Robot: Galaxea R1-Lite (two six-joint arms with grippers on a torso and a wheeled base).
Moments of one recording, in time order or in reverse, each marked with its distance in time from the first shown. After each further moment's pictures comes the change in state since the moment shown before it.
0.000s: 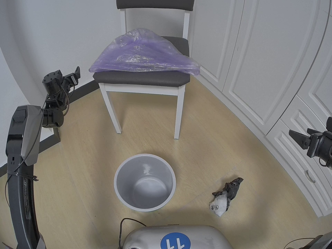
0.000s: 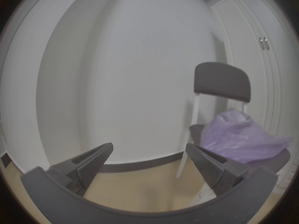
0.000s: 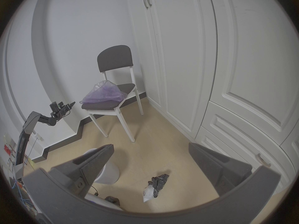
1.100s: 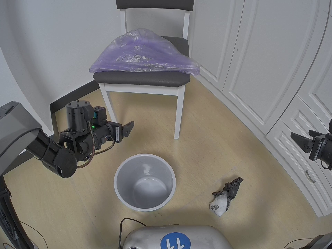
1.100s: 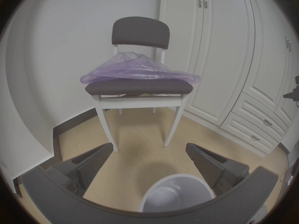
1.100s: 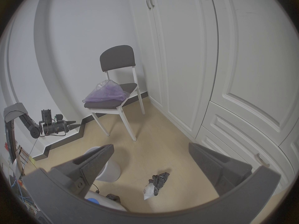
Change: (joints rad) left arm -0.425 -0.526 1.108 -0.053 -0.103 0.181; right arm 0.011 -0.051 0.002 0.052 0.002 -0.010
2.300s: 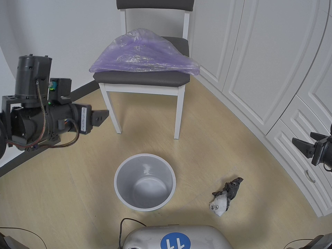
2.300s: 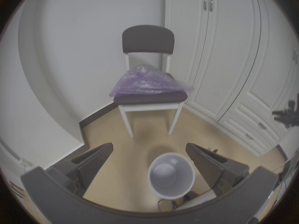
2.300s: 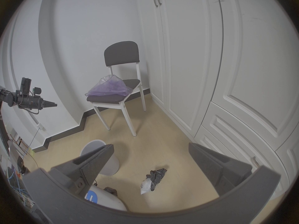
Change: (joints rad) left arm -0.154 -0.551 -0.128 0.855 0.264 -0.073; right arm 0.000 -0.045 -0.020 0.100 0.015 -0.063
